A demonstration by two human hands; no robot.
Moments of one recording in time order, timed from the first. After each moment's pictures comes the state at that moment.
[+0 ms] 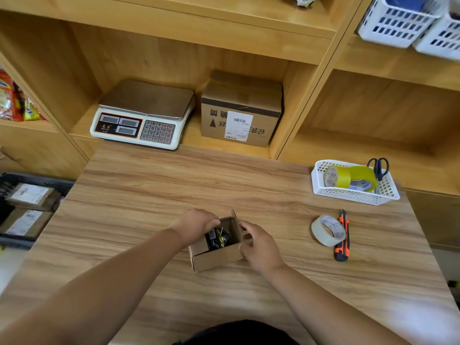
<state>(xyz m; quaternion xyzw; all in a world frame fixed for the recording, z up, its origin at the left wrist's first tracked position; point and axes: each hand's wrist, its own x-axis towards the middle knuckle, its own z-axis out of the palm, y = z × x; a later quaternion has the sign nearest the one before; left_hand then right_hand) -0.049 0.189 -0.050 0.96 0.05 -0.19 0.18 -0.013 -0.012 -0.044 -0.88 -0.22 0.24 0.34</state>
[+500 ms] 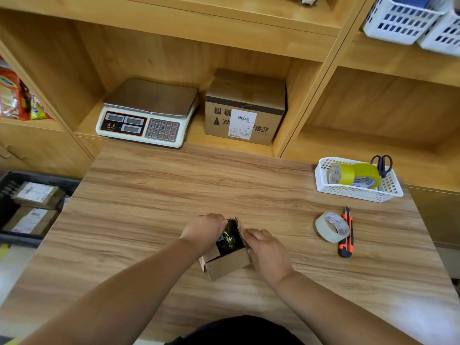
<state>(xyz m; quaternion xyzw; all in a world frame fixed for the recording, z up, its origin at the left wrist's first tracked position) -0.070 0.161 -0.050 0.99 0.06 -0.14 0.08 -0.024 -0.026 -0.064 -0.89 -0.42 0.04 0.16</state>
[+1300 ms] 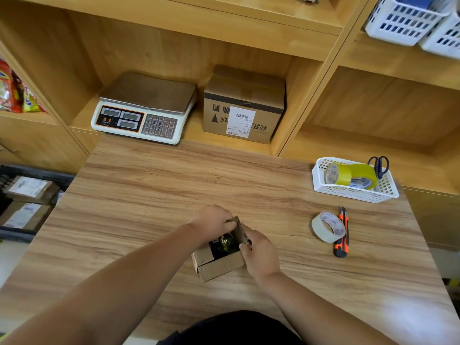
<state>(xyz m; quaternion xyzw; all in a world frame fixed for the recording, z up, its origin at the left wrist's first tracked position) -0.042 0.157 -0.037 0.96 0.05 -0.18 0.23 -0.036 -0.011 -0.059 -0.92 -0.23 0.18 0.28</state>
